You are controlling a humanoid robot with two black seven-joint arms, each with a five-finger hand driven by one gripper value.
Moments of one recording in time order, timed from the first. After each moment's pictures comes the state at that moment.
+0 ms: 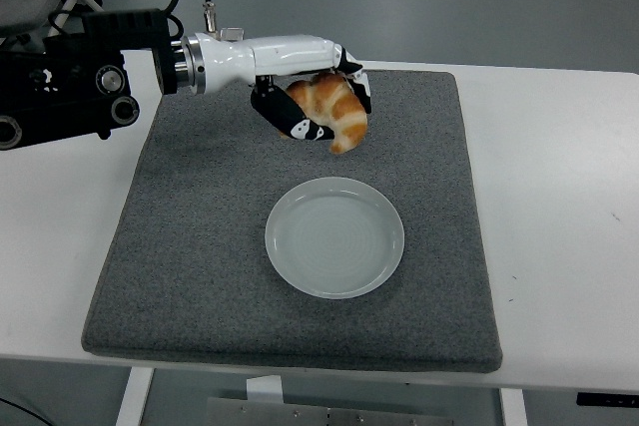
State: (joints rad) left arm -1.40 0.64 0.15 -1.38 1.06 0.08 -0.43; right arm 0.02 0.00 -0.14 0.11 0.04 -0.12 -0.05
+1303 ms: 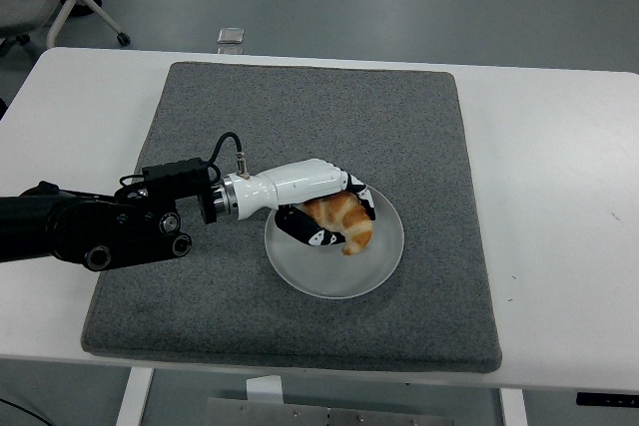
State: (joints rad) left arm -1.03 0.42 0.13 -1.19 1.18 0.33 -0.49; right arm 0.02 0.00 -0.14 0.11 0.04 -0.12 -0.05
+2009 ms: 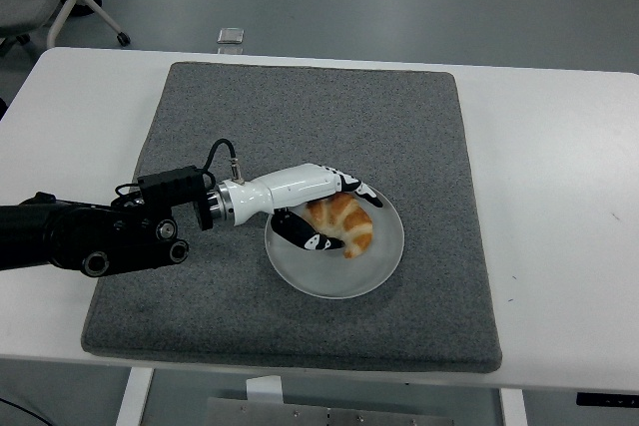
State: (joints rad) left arm -1.01 0.43 0.12 -1.19 1.14 0.33 -0.49; right arm 0.02 0.00 -0.14 0.11 0.04 -0.12 -0.05
